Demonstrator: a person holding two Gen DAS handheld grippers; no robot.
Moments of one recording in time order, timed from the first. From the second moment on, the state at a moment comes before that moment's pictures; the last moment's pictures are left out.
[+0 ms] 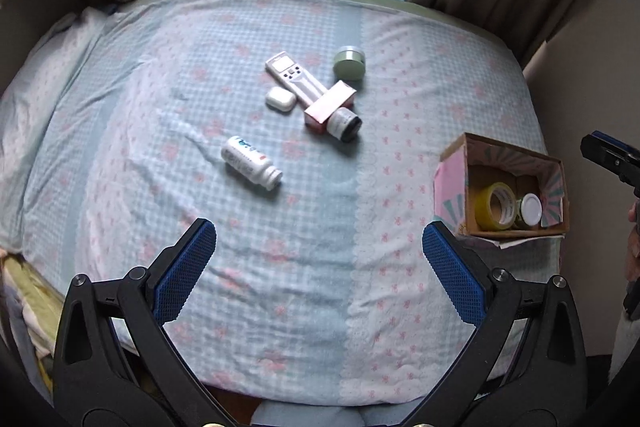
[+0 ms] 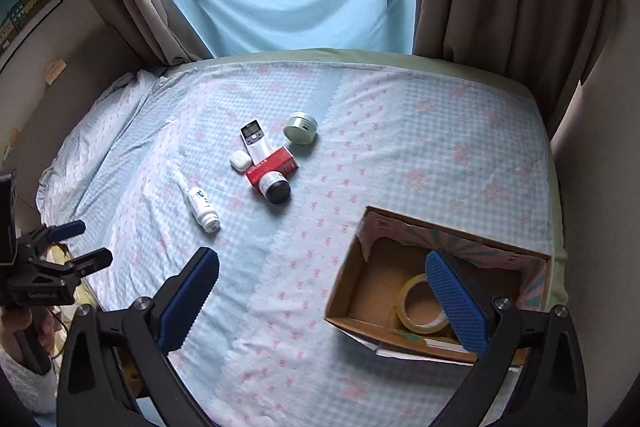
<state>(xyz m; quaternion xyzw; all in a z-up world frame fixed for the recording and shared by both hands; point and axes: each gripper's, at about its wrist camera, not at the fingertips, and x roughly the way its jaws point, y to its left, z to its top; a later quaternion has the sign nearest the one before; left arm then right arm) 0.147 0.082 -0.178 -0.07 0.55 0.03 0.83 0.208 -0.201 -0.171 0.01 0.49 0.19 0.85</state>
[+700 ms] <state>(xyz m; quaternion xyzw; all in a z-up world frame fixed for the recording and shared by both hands) 0.241 0.200 -0.314 -0.22 0.61 0.10 0.76 0.361 -0.048 -0.266 0.11 0.62 0.18 0.76</state>
